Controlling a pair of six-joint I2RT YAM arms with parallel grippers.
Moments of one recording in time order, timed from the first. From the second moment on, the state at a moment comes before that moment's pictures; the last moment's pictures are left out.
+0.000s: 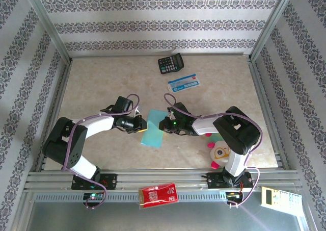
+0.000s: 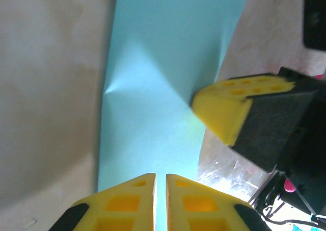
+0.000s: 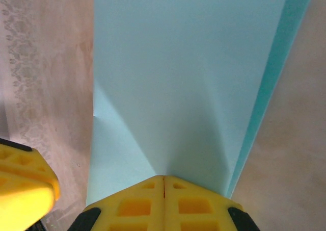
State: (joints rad) left arm -0.38 1.56 0.73 -0.26 0.63 -0.61; right arm 0.68 1.79 0.72 0.23 -0.41 0.94
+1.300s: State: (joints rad) left arm -0.36 1.64 0.66 -0.20 0.68 -0.59; right arm 0.68 1.79 0.73 0.20 -0.41 0.91
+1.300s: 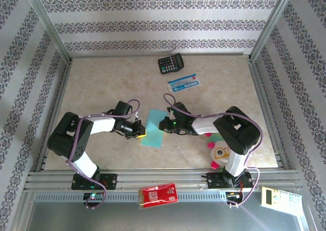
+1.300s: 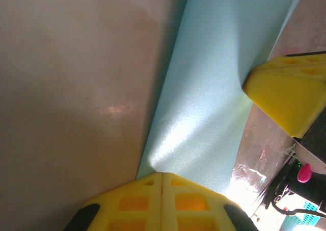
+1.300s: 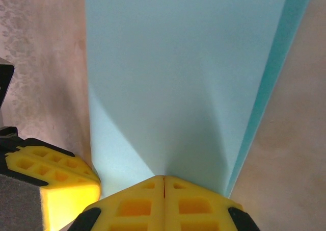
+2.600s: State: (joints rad) left arm -0.38 1.58 0.58 -0.15 0.68 -0.61; right arm 0.80 1.96 1.05 0.08 -0.47 0.92
